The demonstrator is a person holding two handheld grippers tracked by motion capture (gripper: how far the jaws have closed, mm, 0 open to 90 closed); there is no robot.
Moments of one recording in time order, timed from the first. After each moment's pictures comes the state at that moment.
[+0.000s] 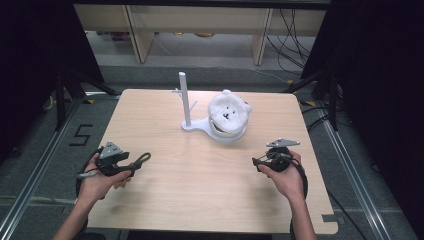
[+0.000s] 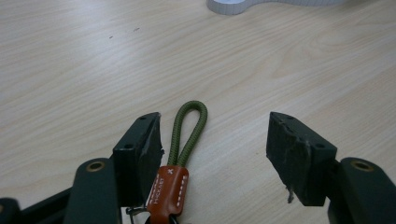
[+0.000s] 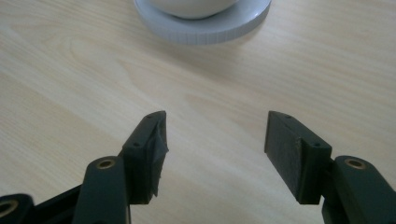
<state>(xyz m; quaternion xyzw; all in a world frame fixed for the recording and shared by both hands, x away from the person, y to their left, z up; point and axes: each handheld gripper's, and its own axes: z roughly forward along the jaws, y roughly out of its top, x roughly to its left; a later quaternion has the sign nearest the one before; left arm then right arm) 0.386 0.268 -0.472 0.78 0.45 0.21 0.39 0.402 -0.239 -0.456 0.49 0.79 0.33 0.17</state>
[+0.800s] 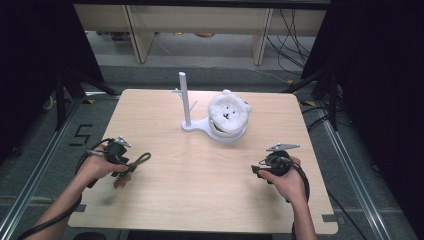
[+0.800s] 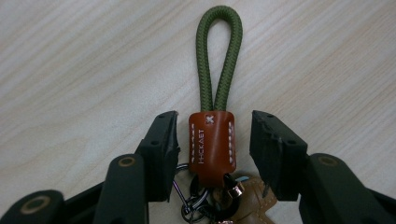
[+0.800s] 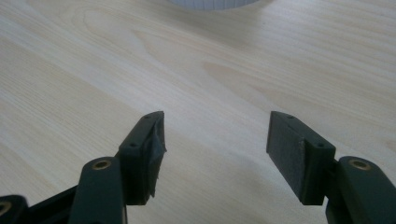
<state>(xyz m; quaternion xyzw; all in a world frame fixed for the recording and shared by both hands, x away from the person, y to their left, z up) 0.438 0.280 -0.485 0.88 0.41 0.09 0.20 0.396 -0.241 -0.465 0.49 0.79 0.33 0.14</state>
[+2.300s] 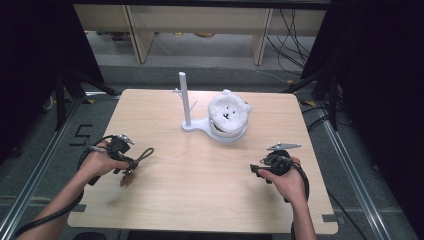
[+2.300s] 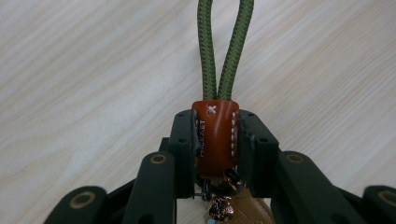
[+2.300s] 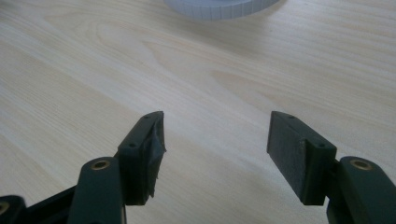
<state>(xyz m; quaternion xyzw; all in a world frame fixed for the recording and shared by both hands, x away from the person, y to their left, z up) 0.437 0.267 -0.468 0.88 0.41 0.07 0.22 0.395 -0.241 -0.462 0.50 0.79 0.34 0.12</state>
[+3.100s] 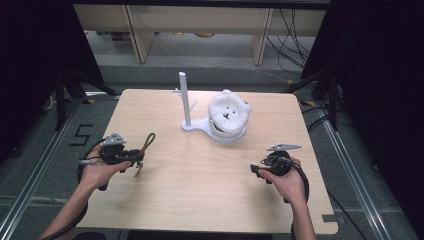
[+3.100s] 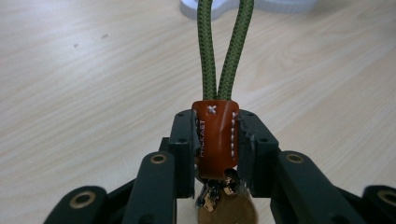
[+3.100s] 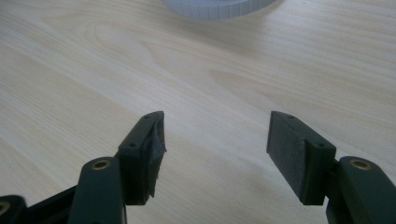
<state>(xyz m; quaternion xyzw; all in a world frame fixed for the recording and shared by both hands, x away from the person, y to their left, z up) 0.408 0.264 -0.461 0.79 0.43 0.15 0.41 0.394 -0.241 -0.464 0.51 0.78 0.34 0.12</state>
